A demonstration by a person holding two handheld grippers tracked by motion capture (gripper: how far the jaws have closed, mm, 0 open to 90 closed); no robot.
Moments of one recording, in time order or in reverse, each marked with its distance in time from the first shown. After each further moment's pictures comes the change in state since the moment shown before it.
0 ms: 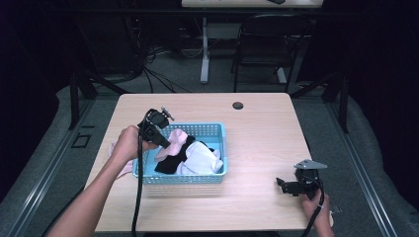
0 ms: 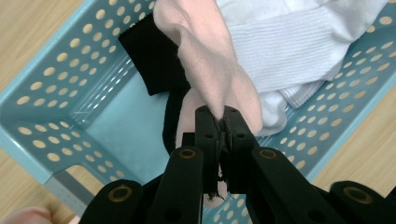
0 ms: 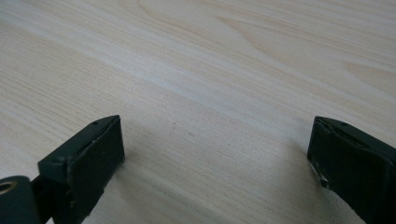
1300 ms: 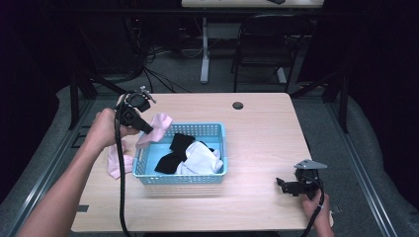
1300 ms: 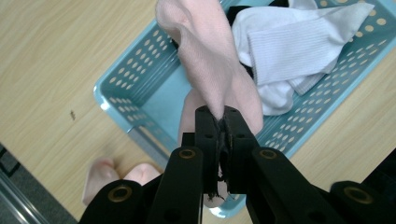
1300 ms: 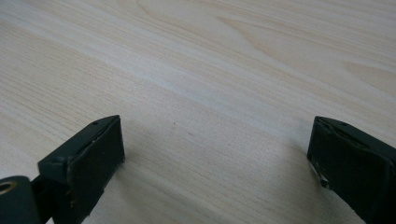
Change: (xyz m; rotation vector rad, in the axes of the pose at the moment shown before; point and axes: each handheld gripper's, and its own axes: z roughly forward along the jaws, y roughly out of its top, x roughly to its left) left arm 0.017 -0.009 -0.080 -0.003 0.081 -0.011; right arm 0.000 0.000 0.000 0.000 0.000 0.001
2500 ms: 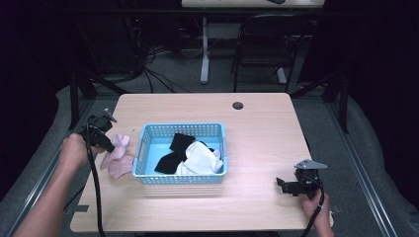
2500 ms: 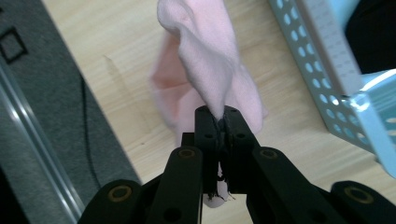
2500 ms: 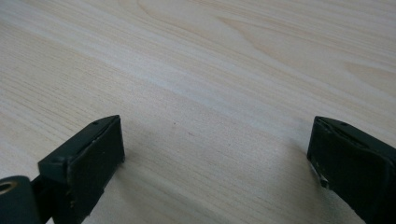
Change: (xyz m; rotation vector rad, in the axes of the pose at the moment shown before) left arm 0.086 -0.112 0.081 0.155 0.070 -0.342; right arm 0.000 0.000 0.000 0.002 0.000 -0.003
